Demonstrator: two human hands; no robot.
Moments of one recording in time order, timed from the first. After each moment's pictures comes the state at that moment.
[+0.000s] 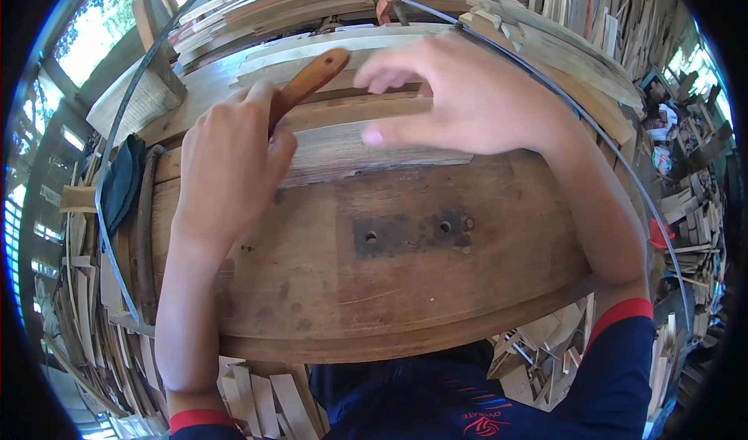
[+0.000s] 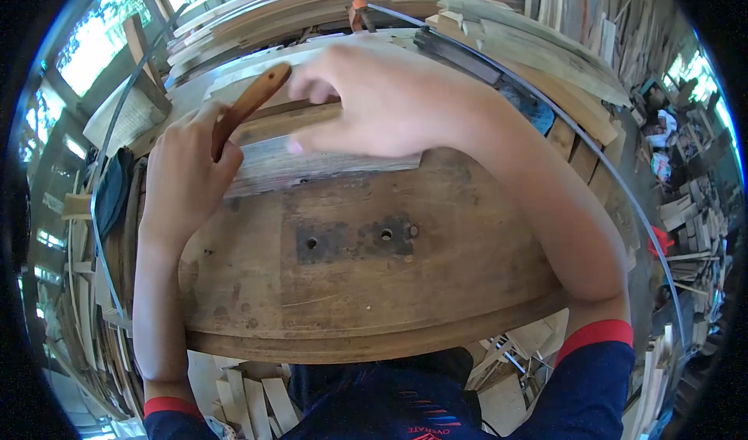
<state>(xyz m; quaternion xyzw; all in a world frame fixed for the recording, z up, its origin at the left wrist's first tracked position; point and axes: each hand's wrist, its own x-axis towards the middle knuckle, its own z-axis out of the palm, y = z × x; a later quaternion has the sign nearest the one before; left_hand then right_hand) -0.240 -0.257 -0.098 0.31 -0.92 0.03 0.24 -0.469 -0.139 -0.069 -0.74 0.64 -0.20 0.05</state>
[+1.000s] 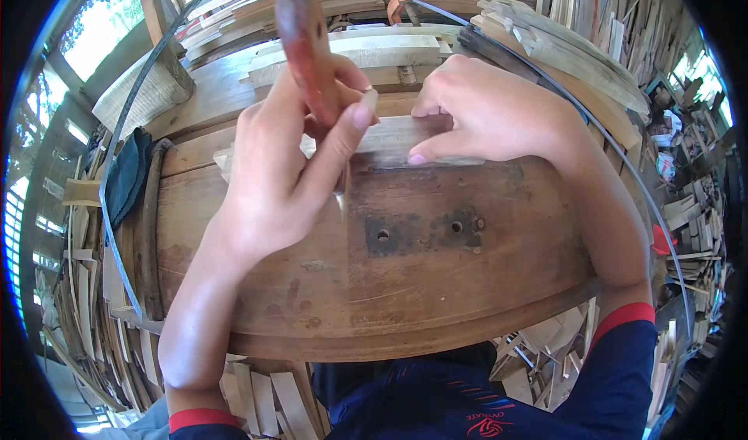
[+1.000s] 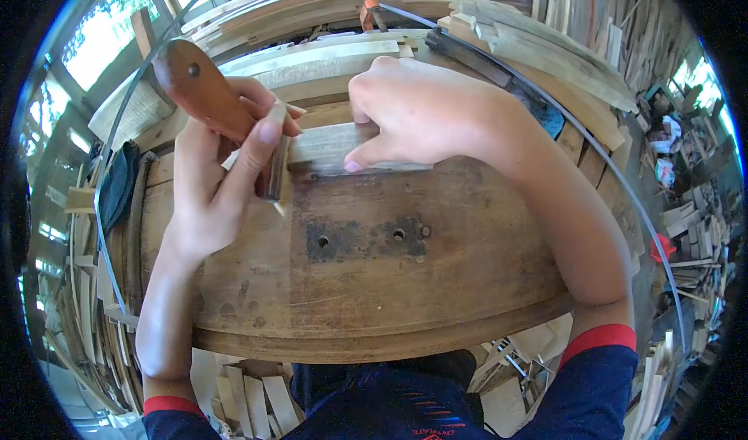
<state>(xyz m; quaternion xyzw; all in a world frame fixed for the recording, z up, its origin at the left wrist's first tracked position) -0.248 -0.242 -0.107 0.06 -0.87 -0.30 0.38 -0.477 -0.142 -0.067 -0.74 0.66 -0.01 0.11</state>
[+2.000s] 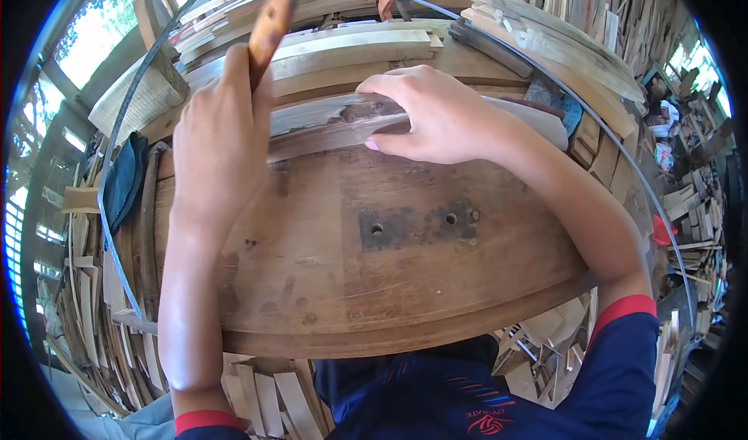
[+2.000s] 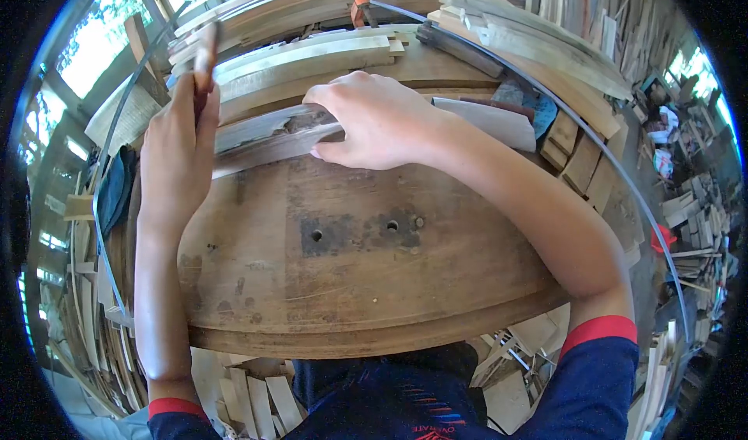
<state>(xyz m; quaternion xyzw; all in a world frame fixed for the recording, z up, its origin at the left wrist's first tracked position) -0.239 -0.269 -0.097 0.33 -0.89 0.06 0.30 -0.471 -0.162 -0.125 -0.76 0.61 -0.20 0.02</state>
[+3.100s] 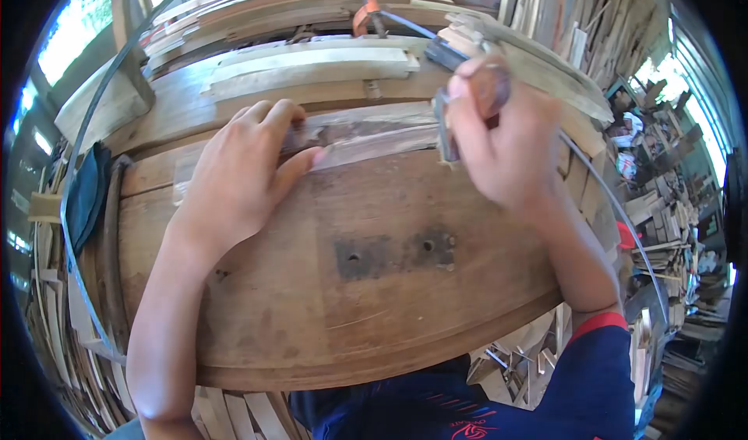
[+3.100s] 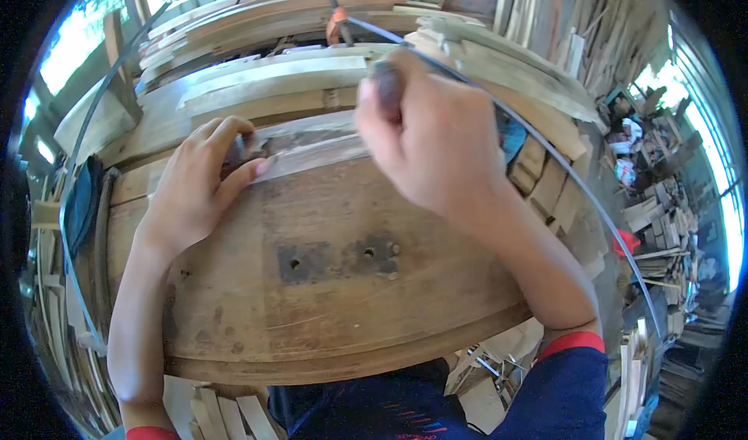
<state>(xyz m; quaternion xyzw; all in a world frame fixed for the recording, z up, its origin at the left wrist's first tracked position) -0.250 -0.277 -0.126 0.17 -0.95 -0.10 0.24 -0.473 -0.105 -0.102 -0.63 0.61 -0.37 -0.31</state>
